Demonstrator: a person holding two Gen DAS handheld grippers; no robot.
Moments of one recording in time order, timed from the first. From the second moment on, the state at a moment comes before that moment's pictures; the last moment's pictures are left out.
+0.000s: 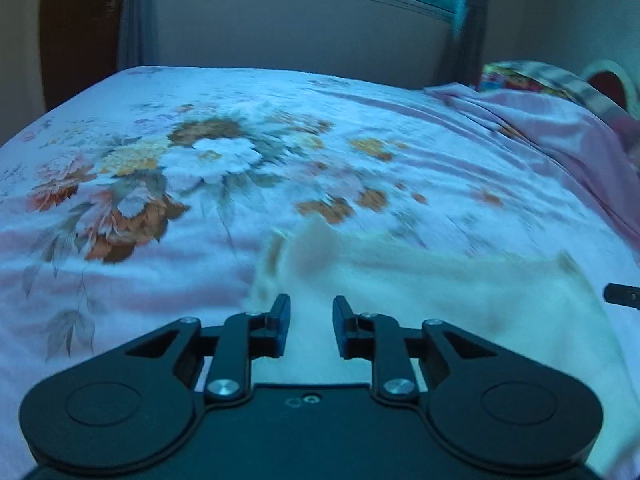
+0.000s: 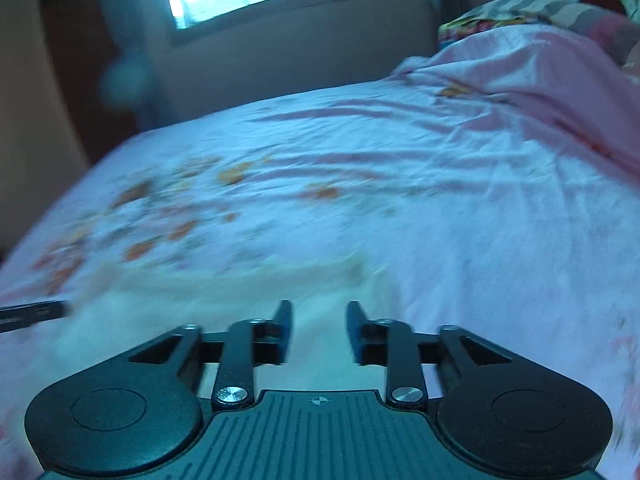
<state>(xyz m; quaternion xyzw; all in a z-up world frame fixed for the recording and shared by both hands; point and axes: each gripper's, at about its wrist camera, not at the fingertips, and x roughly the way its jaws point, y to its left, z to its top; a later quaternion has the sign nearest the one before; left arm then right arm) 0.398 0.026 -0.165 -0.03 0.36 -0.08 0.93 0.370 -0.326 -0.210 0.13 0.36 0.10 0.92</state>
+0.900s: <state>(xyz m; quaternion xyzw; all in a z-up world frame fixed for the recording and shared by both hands) 0.287 -0.005 -0.197 0.03 0.40 -0.08 0.91 0.256 -0.228 -0.235 0.03 0.39 0.12 0.91</state>
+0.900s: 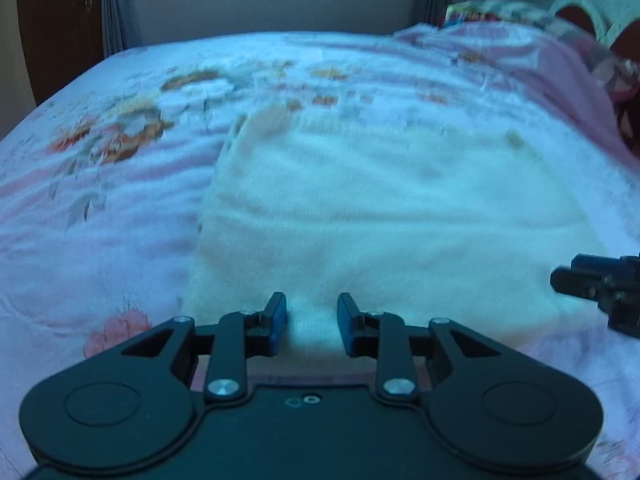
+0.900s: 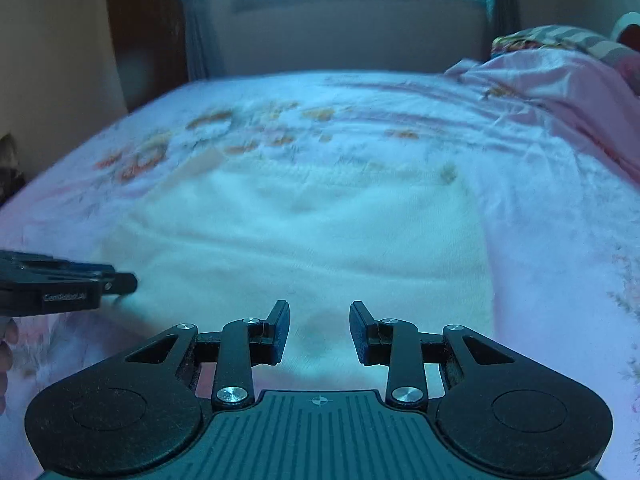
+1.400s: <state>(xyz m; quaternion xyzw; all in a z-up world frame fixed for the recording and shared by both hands) 0.283 0.002 -0.185 0.02 0.43 -0.04 0.90 0.255 -0.246 -0.238 0.04 0.42 0.08 0.90</state>
